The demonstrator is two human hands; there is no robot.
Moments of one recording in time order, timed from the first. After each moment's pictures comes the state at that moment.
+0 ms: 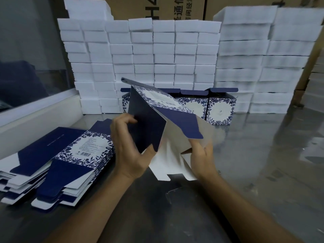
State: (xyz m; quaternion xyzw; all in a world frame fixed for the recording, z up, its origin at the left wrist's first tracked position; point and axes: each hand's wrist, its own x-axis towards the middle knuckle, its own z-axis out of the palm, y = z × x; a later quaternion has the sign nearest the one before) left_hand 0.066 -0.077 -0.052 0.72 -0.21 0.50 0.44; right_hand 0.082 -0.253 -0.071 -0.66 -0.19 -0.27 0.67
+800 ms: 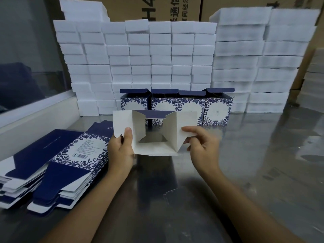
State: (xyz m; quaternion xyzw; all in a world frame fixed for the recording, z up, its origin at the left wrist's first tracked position) left_hand 0.086 -0.070 -0.065 0.69 0.03 0.35 0.64; right_hand 0.096 -0.270 -0.071 -0.70 -0.15 -0.32 0.62
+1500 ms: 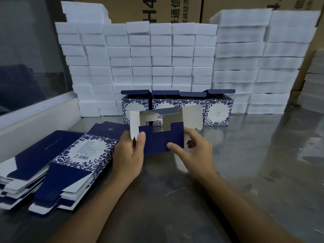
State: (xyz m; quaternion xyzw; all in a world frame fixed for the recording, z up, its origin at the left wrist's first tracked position) left_hand 0.080 -0.073 -0.070 0.80 -0.08 0.39 0.45; right_hand 0.094 -0.266 -0.077 -0.80 -0.18 -0.31 0.49
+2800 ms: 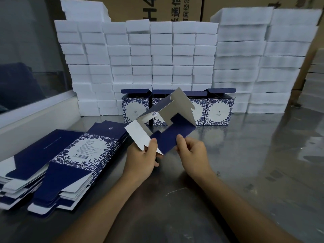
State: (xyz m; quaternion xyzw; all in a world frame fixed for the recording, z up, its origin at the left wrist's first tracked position) left_hand 0.073 -0.101 -0.071 0.74 -0.03 0.21 0.64; right_hand 0.100 -0.254 -0.084 -0.77 -0.13 -0.24 0.57
